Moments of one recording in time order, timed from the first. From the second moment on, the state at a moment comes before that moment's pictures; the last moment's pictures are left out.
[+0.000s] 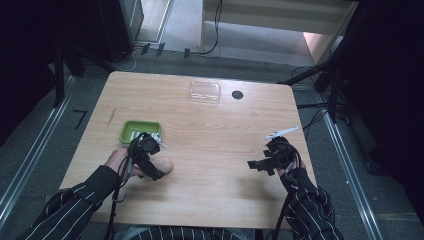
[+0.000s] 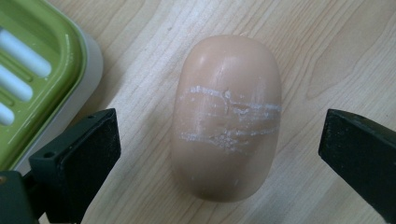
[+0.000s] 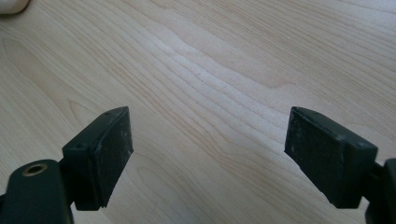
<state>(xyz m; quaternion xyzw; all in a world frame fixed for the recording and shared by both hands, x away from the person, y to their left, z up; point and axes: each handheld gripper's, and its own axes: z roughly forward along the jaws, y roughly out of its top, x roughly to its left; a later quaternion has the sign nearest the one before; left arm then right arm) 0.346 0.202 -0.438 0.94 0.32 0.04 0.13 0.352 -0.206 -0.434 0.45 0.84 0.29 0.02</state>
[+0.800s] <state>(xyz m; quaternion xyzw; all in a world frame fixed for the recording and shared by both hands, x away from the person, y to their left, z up) 0.352 0.191 -0.447 0.95 0.30 0.02 0.09 0.352 -0.207 -0.433 0.45 0.84 0.30 0.02</state>
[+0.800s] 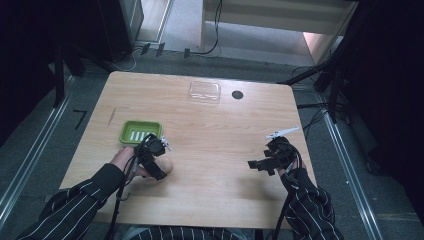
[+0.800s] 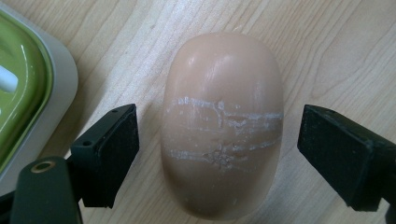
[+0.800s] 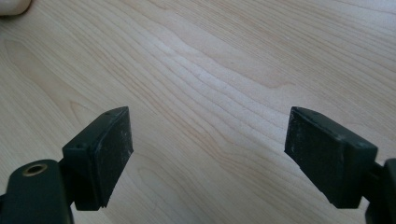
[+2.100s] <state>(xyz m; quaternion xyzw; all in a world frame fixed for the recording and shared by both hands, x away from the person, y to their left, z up) 0.350 0.188 -0.454 0.95 0.29 0.03 0.07 0.352 -0.208 -0.433 0.45 0.84 0.30 0.02</state>
